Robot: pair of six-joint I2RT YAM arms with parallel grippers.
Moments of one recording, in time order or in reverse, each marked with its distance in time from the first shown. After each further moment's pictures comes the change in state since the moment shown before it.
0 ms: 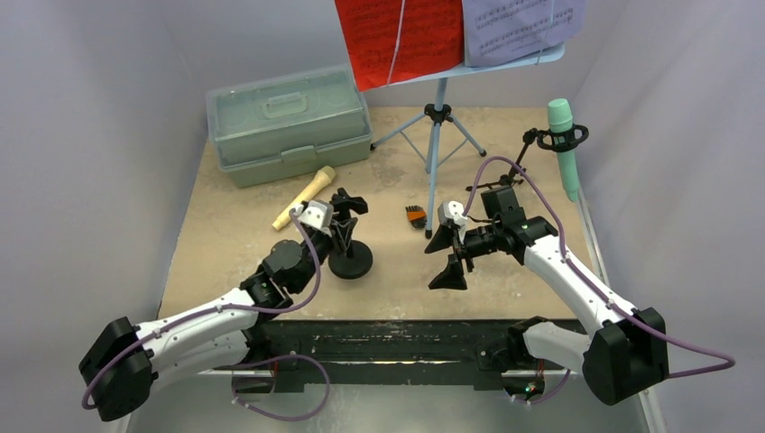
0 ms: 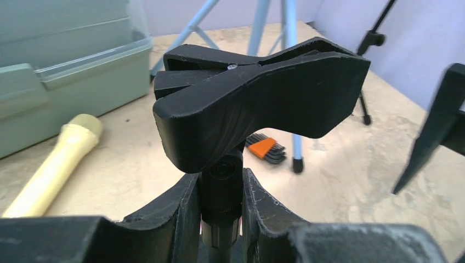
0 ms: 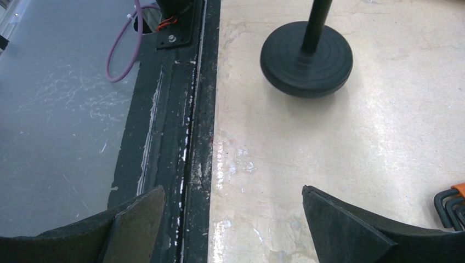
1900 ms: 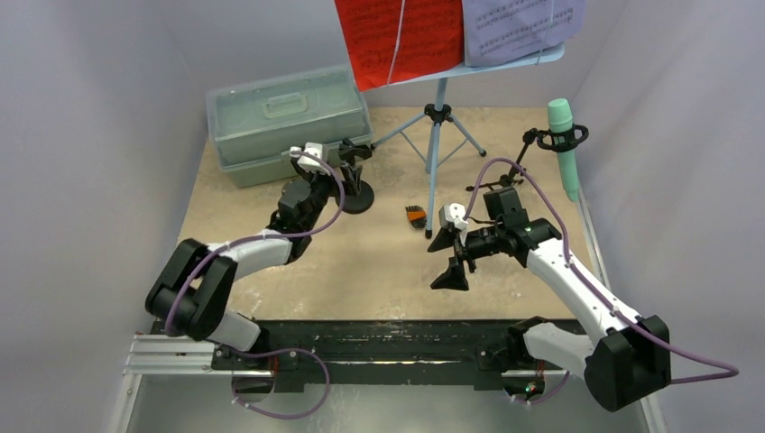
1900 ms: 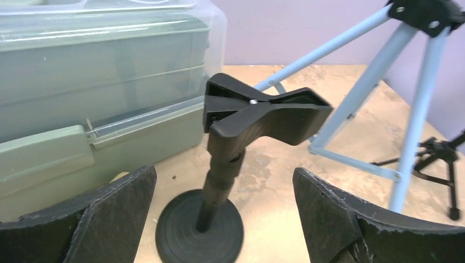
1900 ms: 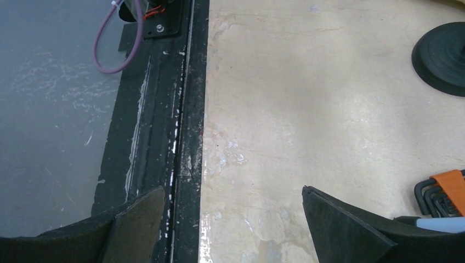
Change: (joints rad) left arm 0.399 0.640 0.284 0.360 0.201 -0.042; right arm 0.000 -0.029 0.000 -0.023 0.045 -0.030
